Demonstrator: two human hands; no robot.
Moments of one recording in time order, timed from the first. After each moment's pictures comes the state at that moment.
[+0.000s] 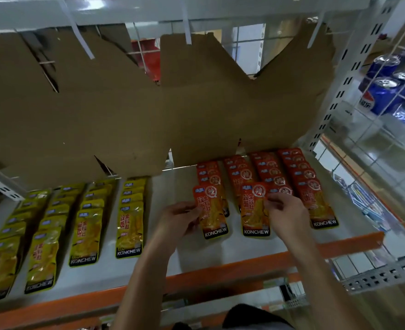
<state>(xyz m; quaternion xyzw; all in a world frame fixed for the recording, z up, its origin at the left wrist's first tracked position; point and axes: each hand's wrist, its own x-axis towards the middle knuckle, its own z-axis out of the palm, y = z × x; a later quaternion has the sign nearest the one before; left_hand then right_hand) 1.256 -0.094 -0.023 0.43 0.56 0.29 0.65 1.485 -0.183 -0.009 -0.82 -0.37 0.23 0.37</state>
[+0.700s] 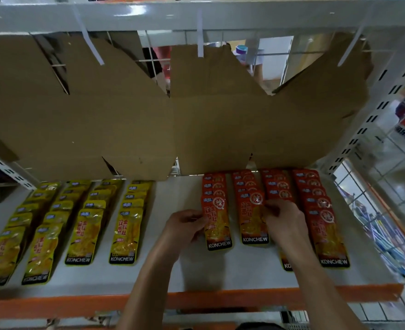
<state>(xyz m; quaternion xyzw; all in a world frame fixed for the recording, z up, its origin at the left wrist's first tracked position) 1.284 -0.084 -0.013 0.46 0.60 0.27 0.59 1.506 -0.136 0.006 -0.81 -0.43 0.26 0.30</state>
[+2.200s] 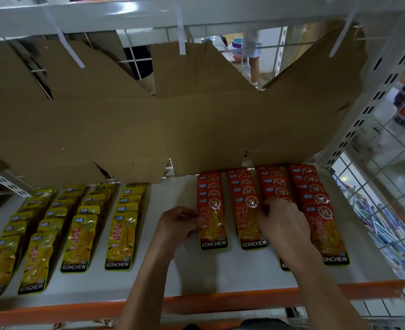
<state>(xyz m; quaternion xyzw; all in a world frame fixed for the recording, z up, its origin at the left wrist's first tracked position) 1.286 -0.075 -0.015 0.47 0.65 0.27 0.54 1.508 -0.131 0.008 -0.82 -0.50 0.18 0.20</state>
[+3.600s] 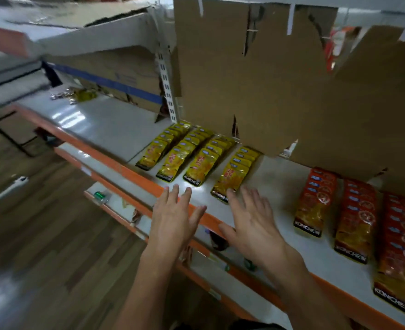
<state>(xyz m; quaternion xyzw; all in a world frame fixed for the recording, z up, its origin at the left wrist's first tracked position) 1.128 -0.245 0.018 0.54 0.83 0.07 0.09 1.300 -0.192 0.031 -0.47 -0.87 0.16 0.02</state>
